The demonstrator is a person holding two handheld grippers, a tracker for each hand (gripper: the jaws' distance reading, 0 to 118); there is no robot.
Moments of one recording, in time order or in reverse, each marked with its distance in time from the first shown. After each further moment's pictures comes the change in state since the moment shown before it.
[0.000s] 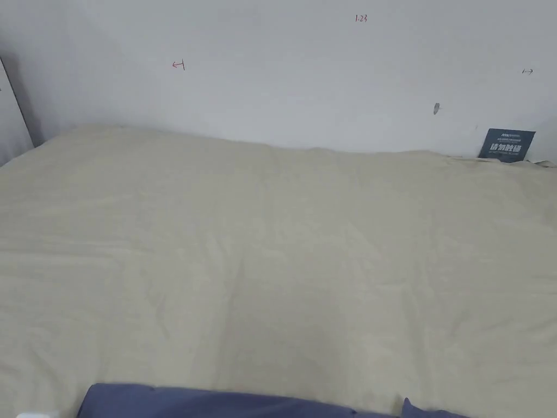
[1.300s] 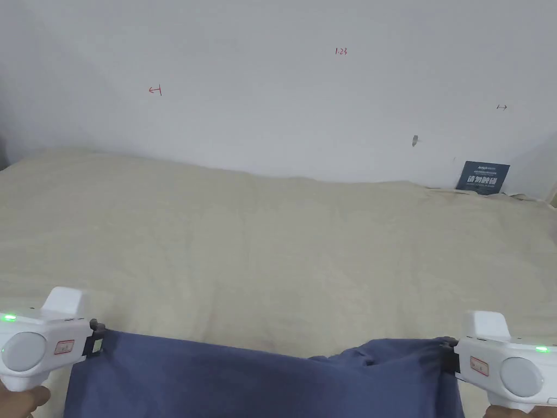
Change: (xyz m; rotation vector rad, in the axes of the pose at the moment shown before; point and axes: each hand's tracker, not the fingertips) left arm 0.043 0.216 -0.032 0.150 -0.045 -0.098; right arm 0.016 0.246 -0.042 0.174 0.129 -0.015
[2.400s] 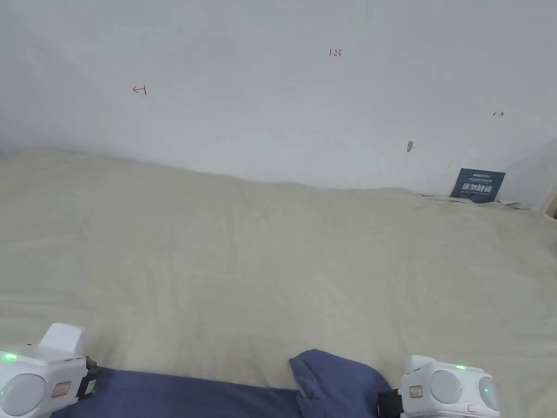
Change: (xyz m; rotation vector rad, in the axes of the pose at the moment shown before) left arm 0.015 -0.007 -0.071 -0.089 0.009 -0.055; right arm -0.030 -0.015 -0.146 -0.388 0.058 -0.047
